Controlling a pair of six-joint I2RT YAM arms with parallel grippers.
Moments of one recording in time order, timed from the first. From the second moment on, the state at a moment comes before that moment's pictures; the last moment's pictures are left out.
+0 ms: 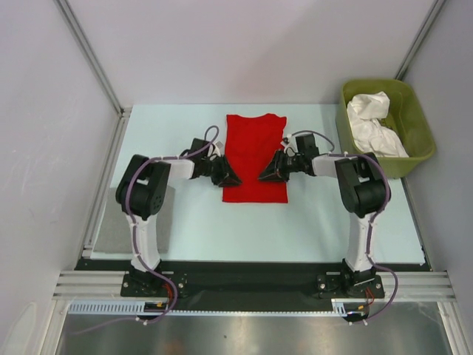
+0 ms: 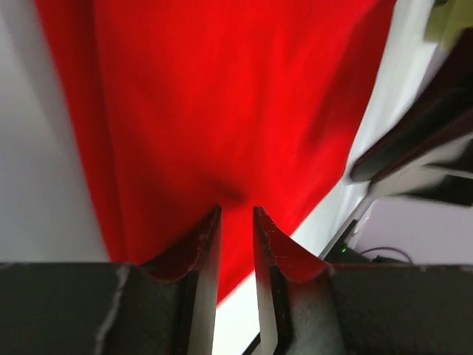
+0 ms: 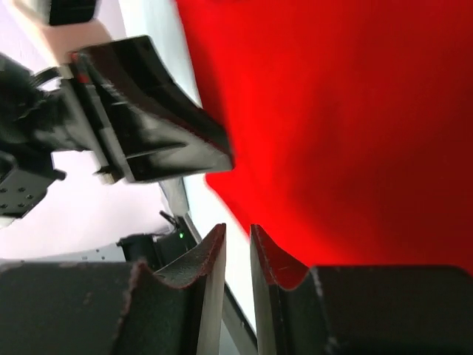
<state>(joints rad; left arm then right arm) -0.34 1.99 1.10 -0.04 0.67 -0.72 0.27 1.99 1.16 0.00 -0.89 0.73</state>
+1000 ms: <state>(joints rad) -0.24 2.09 1.54 -0.10 0.75 -0.71 0.22 2.25 1.64 -0.15 -0.88 0.76</state>
